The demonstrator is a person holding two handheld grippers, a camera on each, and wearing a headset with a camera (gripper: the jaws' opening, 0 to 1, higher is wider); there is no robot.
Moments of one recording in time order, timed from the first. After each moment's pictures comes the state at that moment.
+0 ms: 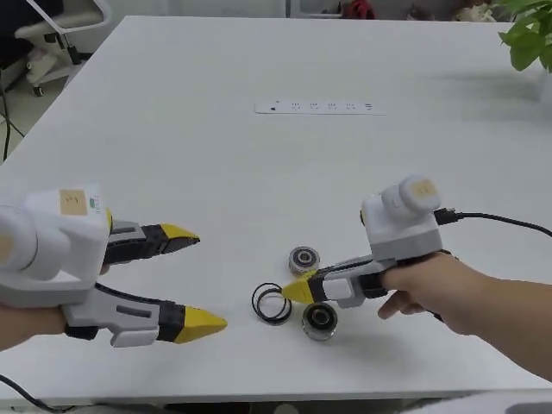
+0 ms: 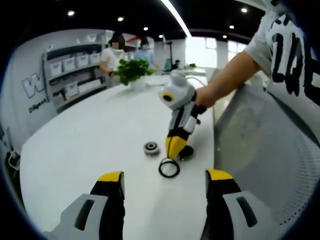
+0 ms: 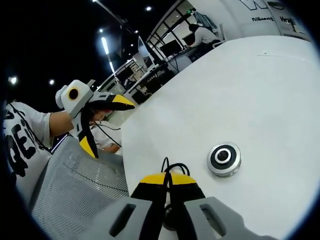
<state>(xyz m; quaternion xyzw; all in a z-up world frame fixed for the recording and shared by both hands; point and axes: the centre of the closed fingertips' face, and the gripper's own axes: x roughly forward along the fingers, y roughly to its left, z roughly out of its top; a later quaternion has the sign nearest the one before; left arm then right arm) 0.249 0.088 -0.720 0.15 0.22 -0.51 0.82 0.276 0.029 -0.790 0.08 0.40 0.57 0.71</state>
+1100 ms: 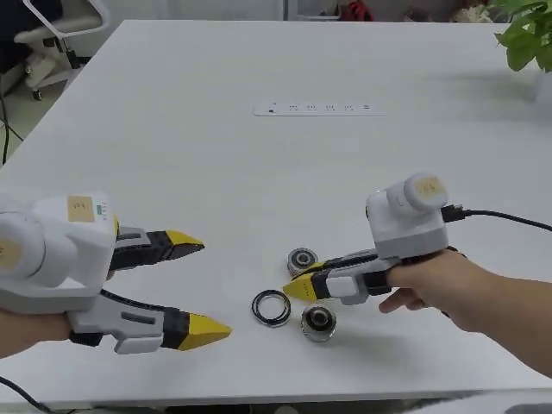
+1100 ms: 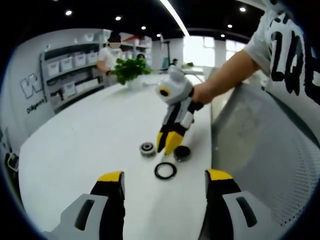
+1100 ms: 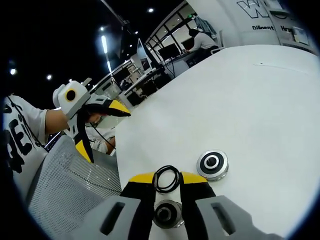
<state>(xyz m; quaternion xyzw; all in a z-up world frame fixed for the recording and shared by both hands) 0.246 0.081 -0.720 0.15 0.22 -0.51 0.82 0.292 0.018 -0.778 0.06 0.37 0.56 0.74</state>
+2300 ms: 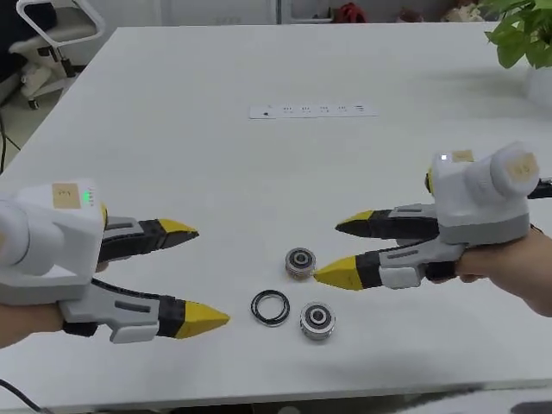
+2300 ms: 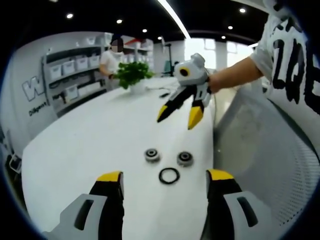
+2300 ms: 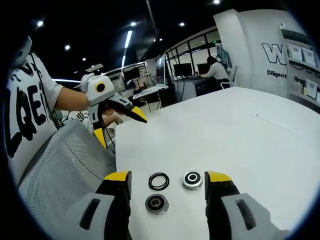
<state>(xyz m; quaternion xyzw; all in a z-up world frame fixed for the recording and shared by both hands) 0.251 0.083 -0.703 0.15 0.21 -0.51 0.82 0.288 -0.022 -0.713 -0.05 0.23 0.58 0.78</state>
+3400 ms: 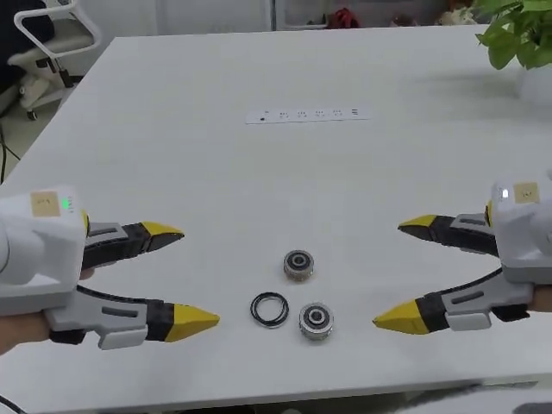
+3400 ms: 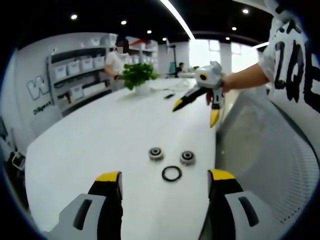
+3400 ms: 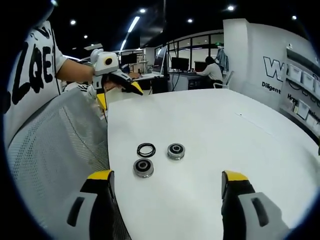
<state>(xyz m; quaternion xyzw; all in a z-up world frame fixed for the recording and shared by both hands) 0.249 0.094 -0.699 0.15 0.20 -0.49 0.84 0.276 -0.084 -0.732 -0.15 0.21 0.54 0.80</state>
